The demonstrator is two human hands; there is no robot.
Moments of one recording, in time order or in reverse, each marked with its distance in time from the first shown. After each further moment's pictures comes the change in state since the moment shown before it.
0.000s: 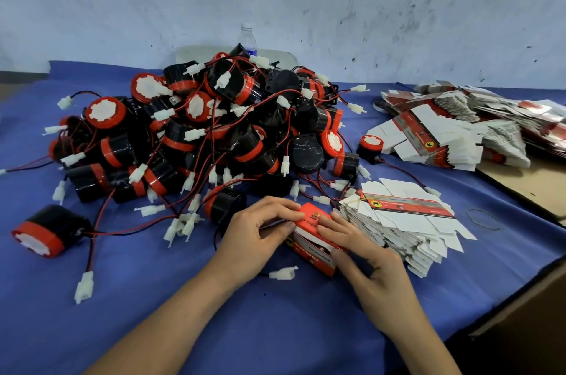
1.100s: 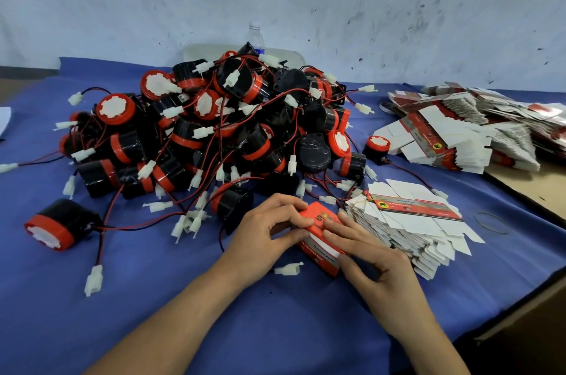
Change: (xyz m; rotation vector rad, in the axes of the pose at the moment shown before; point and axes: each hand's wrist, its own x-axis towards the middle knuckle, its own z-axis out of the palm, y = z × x) left_hand 0.001 0.000 0.002 0.054 -0.044 0.026; right_hand 0.000 -0.002 -0.002 -0.076 -0.034 -0.034
